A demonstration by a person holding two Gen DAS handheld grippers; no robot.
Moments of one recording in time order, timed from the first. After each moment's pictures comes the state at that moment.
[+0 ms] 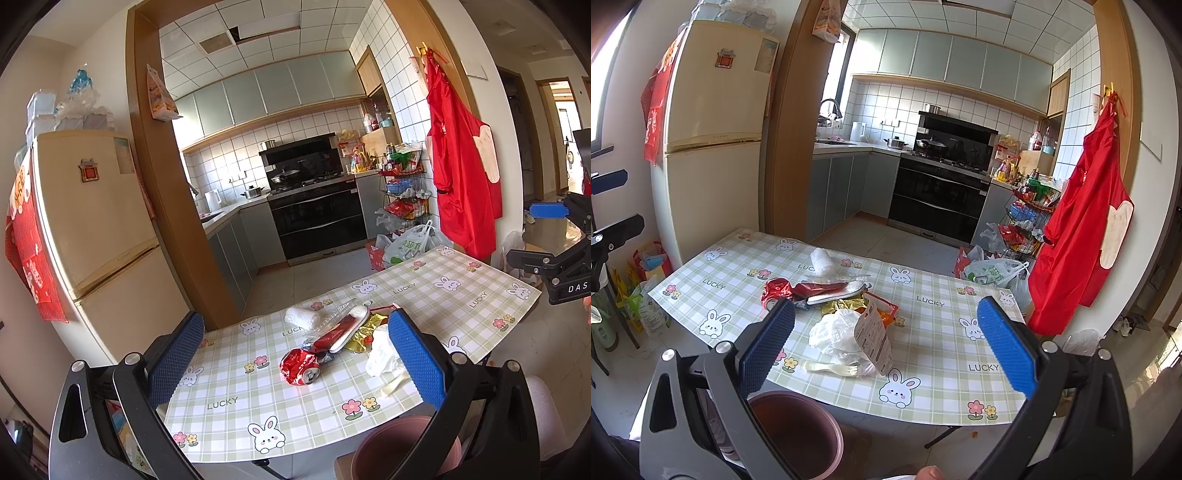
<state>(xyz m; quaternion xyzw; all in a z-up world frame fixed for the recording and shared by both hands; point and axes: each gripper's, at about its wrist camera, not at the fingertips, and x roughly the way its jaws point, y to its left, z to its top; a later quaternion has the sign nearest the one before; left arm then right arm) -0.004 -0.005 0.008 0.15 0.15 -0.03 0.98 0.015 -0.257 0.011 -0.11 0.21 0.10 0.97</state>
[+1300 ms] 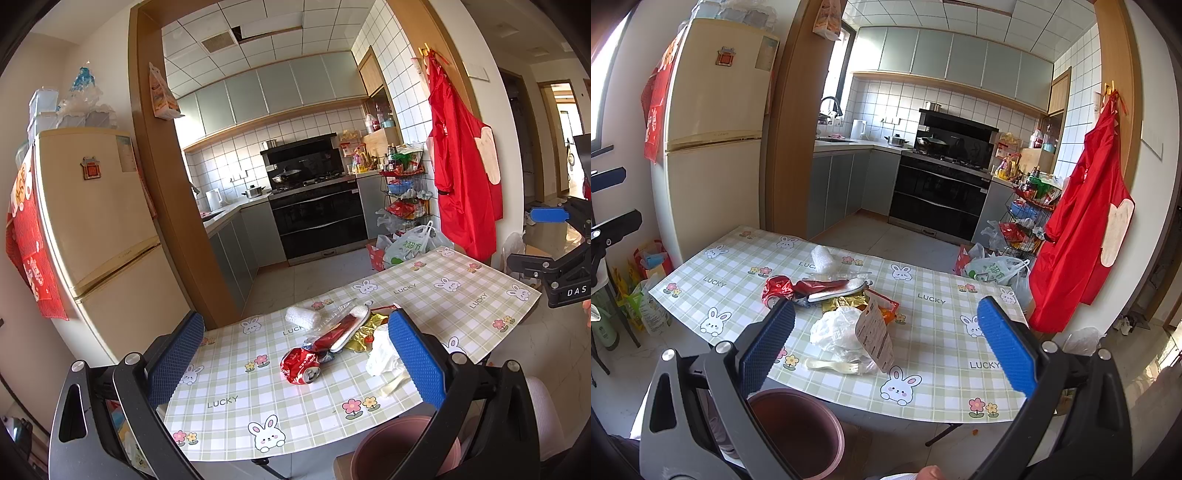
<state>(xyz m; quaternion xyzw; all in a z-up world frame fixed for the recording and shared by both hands) -0.008 -0.001 0.009 0.14 0.15 -0.03 0.98 0.012 -0.257 0.004 -0.11 0.22 0.10 0.96</state>
